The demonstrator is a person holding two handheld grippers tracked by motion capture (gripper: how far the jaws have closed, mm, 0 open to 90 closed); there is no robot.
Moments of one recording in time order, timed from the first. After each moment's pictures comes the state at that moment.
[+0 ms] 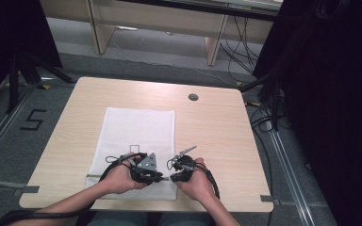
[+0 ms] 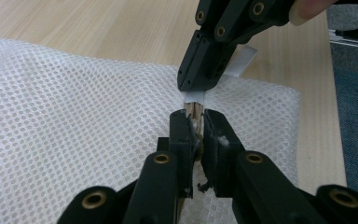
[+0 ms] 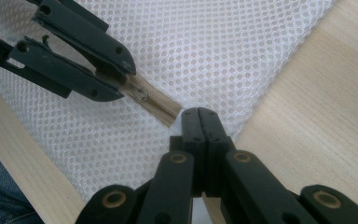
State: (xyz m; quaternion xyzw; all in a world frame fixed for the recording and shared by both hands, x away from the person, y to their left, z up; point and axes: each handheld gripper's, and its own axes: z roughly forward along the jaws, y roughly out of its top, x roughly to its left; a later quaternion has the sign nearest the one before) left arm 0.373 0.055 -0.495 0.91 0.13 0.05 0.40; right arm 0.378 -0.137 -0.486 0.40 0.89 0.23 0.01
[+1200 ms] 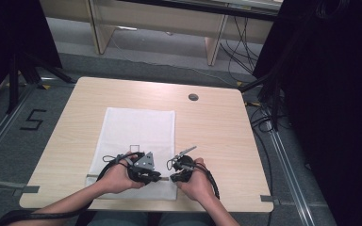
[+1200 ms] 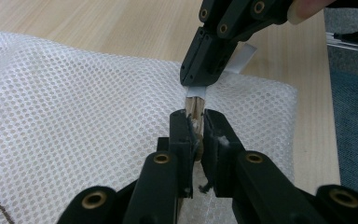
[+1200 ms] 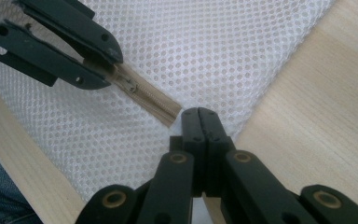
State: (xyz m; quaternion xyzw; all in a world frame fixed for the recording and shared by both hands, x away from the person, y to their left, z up) left arm 0.373 0.061 -0.493 0.90 0.14 0.04 0.40; right arm 0.377 -0.137 -0.486 0.40 0.89 0.23 0.01
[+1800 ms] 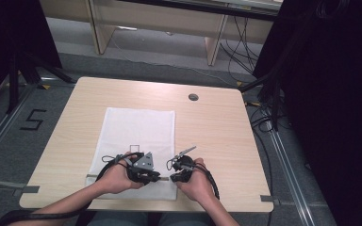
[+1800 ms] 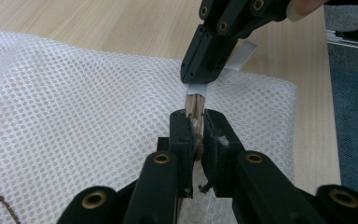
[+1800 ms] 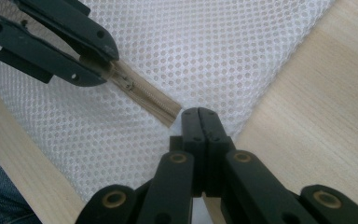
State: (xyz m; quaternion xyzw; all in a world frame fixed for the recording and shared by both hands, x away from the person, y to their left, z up) left arm 0.372 0.064 -0.492 0.91 0.14 0.05 0.40; right arm 0.378 -0.137 -0.486 0.40 0.89 0.23 0.02
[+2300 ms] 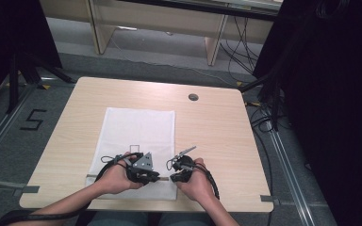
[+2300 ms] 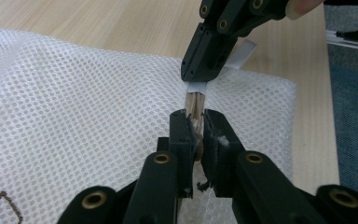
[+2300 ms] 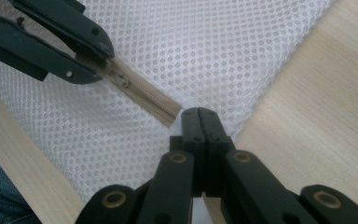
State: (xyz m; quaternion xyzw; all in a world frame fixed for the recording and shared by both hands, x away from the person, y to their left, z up) left arm 0.371 0.066 -0.492 0.90 0.14 0.05 0.40; right arm 0.377 -0.136 -0.486 0.40 0.89 0.23 0.02
